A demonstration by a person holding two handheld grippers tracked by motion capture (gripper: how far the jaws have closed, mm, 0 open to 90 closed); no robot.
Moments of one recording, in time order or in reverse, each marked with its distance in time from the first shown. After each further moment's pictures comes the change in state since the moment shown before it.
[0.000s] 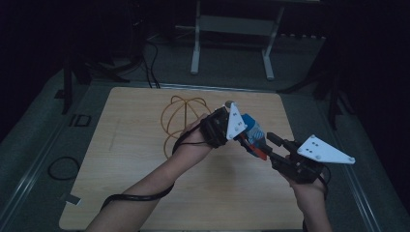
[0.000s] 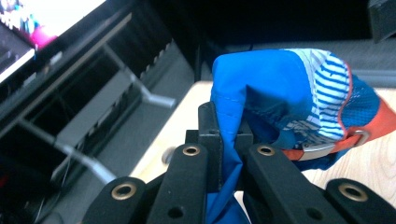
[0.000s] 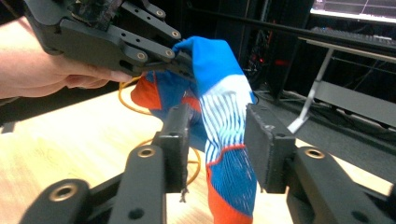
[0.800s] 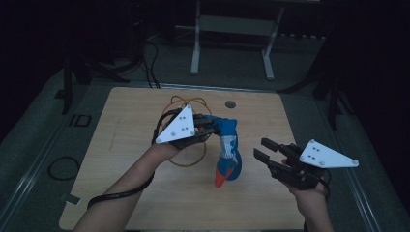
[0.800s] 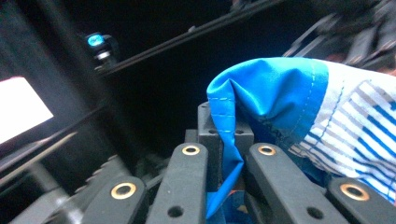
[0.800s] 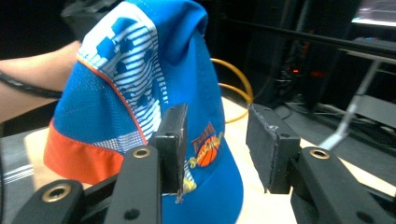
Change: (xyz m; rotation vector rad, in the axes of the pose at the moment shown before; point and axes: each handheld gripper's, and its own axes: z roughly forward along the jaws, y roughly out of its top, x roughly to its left) left arm 0.037 -0.056 -0.045 -0.537 -0.310 -0.028; right arm 0.013 0.004 -0.004 -0.027 0.159 -0.008
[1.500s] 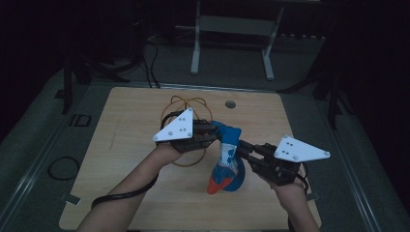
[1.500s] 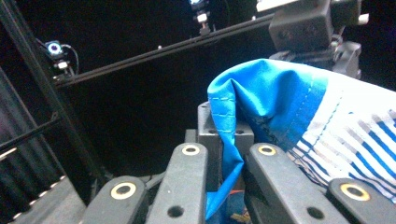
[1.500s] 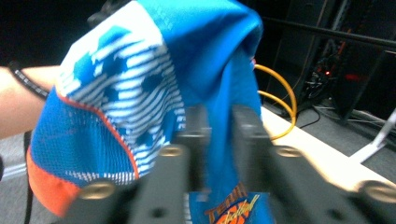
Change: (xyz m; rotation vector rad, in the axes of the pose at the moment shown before) left arm -0.004 -0.008 0.007 -0.070 -0.128 -0.084; right arm 0.016 0.009 0.038 0.008 0.079 -0.019
